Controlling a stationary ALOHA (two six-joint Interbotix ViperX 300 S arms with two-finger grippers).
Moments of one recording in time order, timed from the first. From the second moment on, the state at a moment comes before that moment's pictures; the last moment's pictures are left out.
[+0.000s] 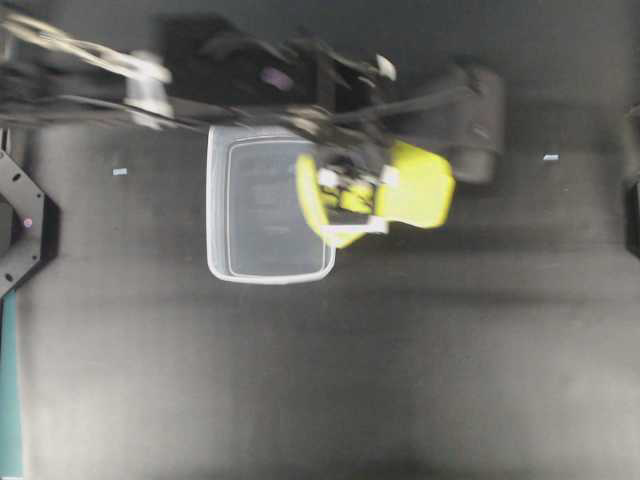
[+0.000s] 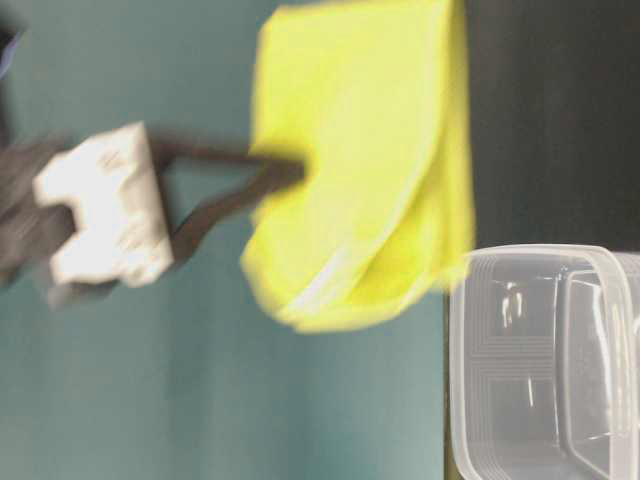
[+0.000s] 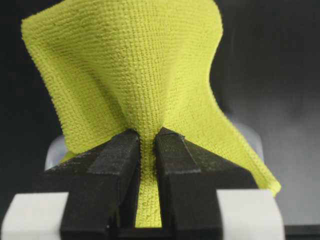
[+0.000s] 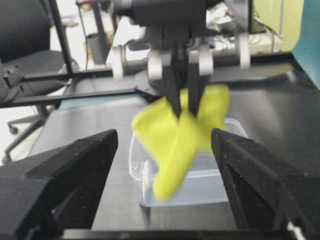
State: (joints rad) left arm 0.04 0.20 -0.23 0.04 1.19 0.08; right arm -0.01 -1.37 1.20 0.02 0.22 0.05
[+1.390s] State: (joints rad) left arm 0.05 0.00 0.41 0.04 0.76 0.10; right arm -0.01 -1.37 1.20 0.02 0.20 0.07
